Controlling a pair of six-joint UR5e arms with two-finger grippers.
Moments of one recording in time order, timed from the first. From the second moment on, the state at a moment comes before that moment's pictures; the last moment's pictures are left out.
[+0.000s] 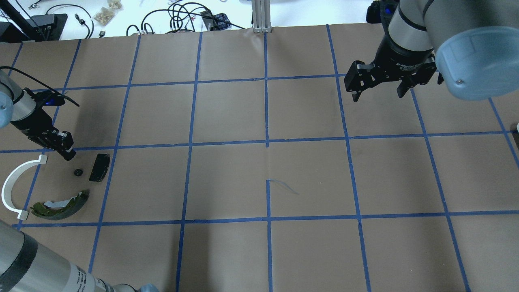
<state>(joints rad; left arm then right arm) -0.96 -2.06 -1.68 -1.23 1.63 0.78 1.59 -1.57 1.65 -1.71 -1.58 -0.03</state>
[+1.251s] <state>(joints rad) -0.91 -2.04 -1.78 -1.18 1.64 0.85 1.59 -1.57 1.67 -1.74 -1.59 -0.04</state>
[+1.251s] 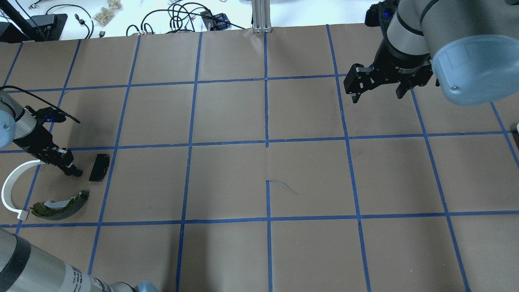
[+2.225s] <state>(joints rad) -0.91 -2.02 -1.76 -1.20 1.66 0.85 1.59 -1.57 1.68 -1.74 -1.59 -0.04</state>
